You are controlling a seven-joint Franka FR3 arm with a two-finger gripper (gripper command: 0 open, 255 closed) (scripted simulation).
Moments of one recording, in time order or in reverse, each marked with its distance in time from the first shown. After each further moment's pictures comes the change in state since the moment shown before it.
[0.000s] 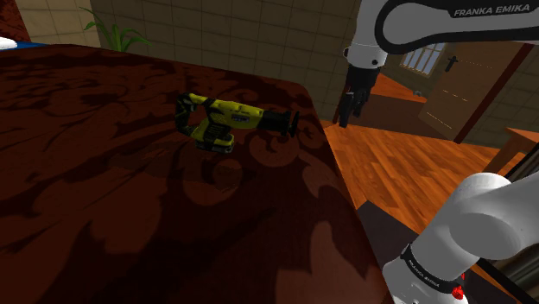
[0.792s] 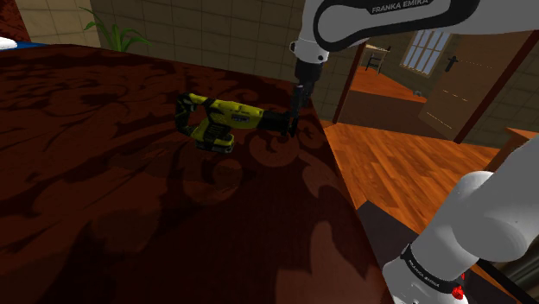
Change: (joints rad) arm 0.080 0.392 0.015 0.289 0.032 0.183 -0.182
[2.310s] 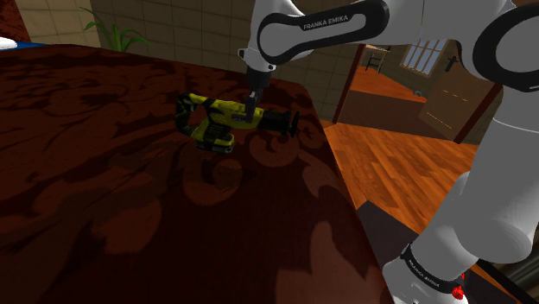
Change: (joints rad) arm 0.060 0.375 0.054 0.315 0.021 0.134 -0.171
